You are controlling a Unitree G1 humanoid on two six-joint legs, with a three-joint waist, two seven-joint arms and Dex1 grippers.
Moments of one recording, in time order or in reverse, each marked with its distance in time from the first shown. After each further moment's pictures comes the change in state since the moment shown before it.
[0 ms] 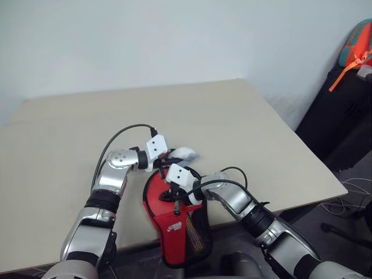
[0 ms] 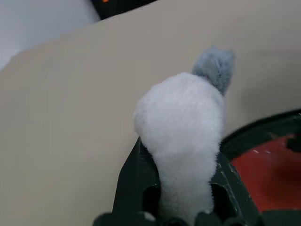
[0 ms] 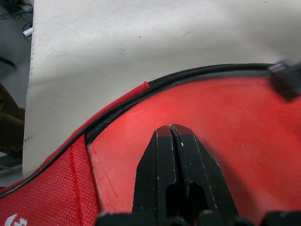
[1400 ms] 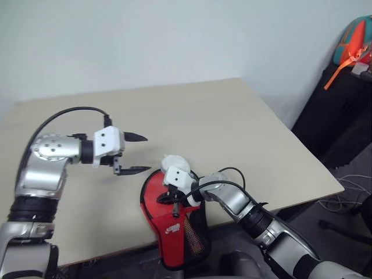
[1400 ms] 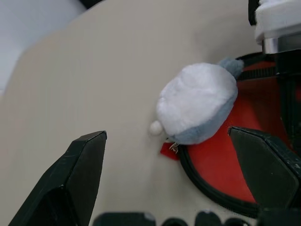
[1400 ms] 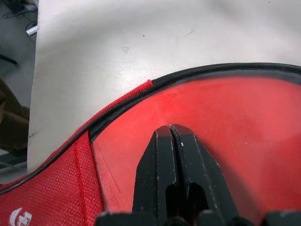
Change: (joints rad) left arm 0.211 0.432 0.204 -0.448 -0.229 0.236 -0.202; right arm -0.002 0.002 0.009 0.002 -0.008 -0.007 0.022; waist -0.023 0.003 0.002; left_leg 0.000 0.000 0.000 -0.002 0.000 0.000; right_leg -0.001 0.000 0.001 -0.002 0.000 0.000
